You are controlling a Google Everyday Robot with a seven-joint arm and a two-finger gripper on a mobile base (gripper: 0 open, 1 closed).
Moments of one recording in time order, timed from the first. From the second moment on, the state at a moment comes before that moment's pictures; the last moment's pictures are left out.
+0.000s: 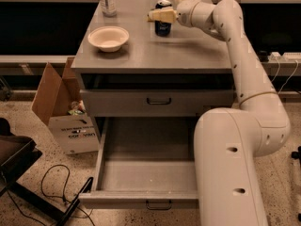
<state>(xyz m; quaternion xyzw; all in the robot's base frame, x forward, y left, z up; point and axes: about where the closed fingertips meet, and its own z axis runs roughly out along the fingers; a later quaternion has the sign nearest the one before) 0.927 -0.071 0.923 -0.32 0.65 0.24 0.65</state>
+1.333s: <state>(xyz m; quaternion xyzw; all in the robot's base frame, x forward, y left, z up) 0.920 -0.038 0.932 -0.35 0.64 0.26 0.64</state>
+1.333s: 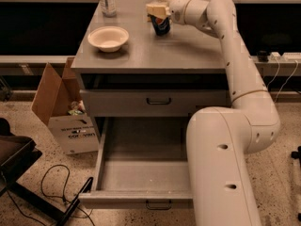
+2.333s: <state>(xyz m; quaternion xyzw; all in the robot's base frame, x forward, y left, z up) 0.751 -0.198 1.180 -0.23 0.60 0.19 0.74</state>
